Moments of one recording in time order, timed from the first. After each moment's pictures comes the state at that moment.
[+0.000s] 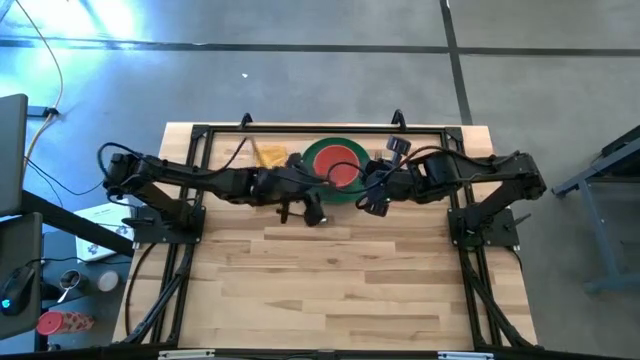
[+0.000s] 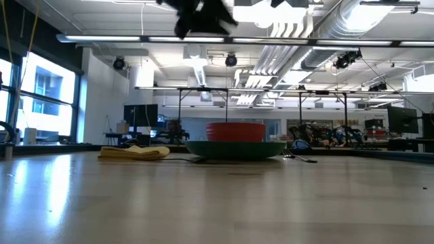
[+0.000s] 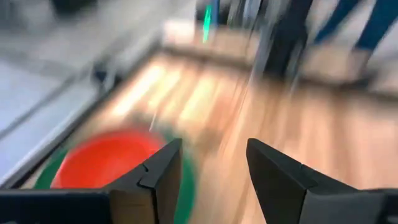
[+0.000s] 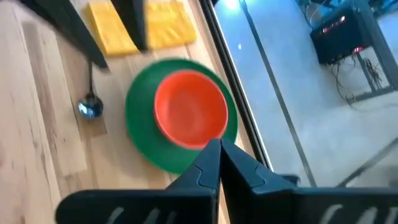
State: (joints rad) left arm 0.07 1.50 1.15 -0.10 -0.37 -0.18; right arm 0.17 1.56 1.79 -1.29 0.68 0.18
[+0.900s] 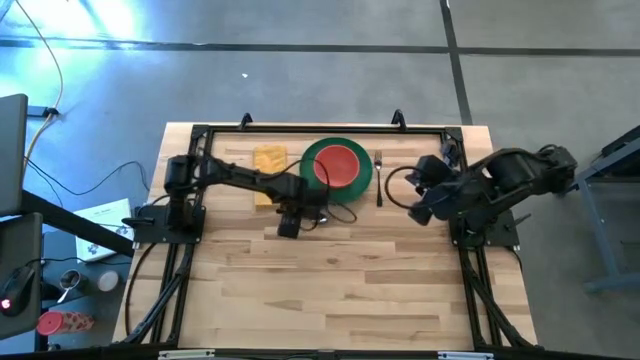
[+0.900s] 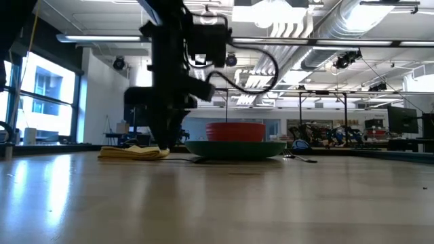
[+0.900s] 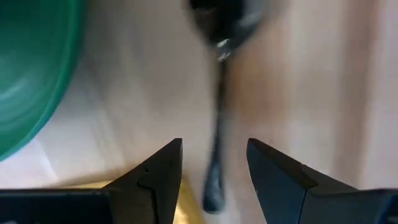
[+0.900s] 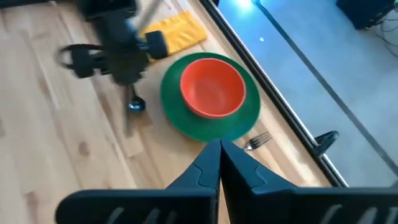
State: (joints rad) left arm 0.17 1.94 1.33 -0.91 -0.14 0.24; right arm 0.38 1.34 1.79 -1.55 0.68 0.65
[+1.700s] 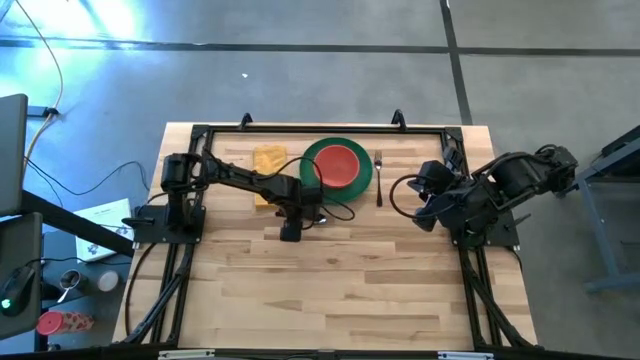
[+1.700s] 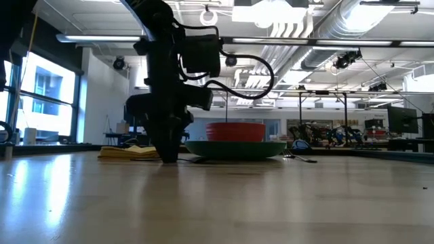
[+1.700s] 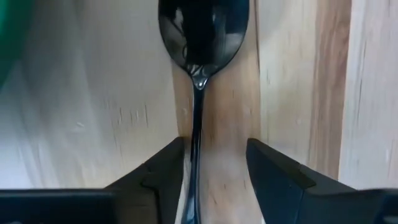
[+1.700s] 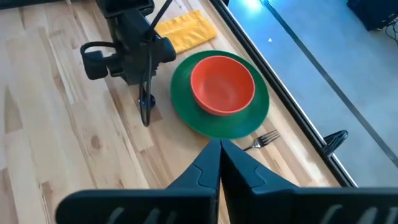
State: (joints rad) left arm 0.21 1.95 1.19 -0.70 0.01 0.17; right arm 0.45 1.33 1.79 -1.57 0.68 0.70
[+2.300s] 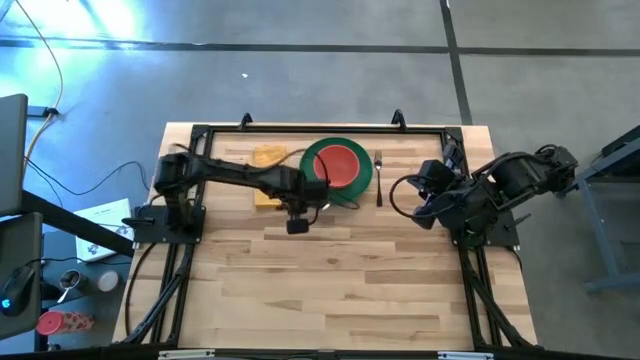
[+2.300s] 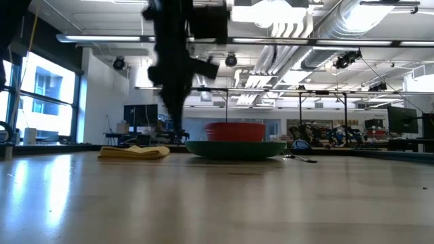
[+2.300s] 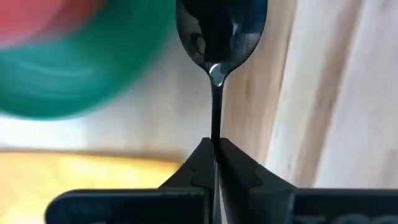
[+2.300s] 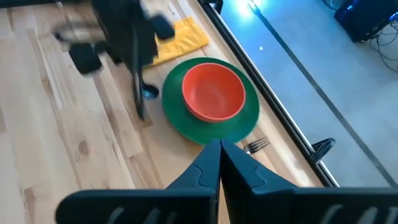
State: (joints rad) left arm 0.16 1.88 1.40 -0.96 -0.14 -0.03; right arm 0.45 1.33 1.79 -1.57 0.73 0.67
